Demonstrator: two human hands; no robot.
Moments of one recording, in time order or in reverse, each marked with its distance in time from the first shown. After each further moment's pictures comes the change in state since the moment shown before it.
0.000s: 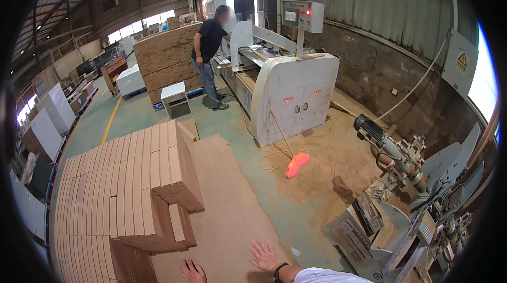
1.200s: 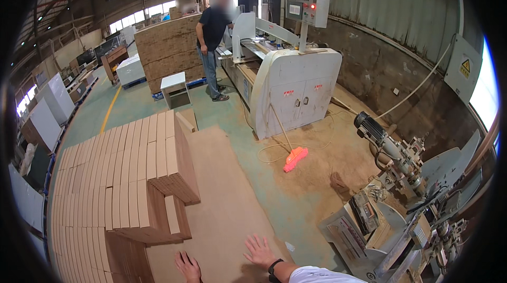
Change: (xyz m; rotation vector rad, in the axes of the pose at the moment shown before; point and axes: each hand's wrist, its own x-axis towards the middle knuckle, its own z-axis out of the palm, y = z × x) left_hand 0.005 0.002 0.000 -0.086 -0.019 -0.028; right_hand 0.005 0.004 0.000 0.015 0.023 -0.021
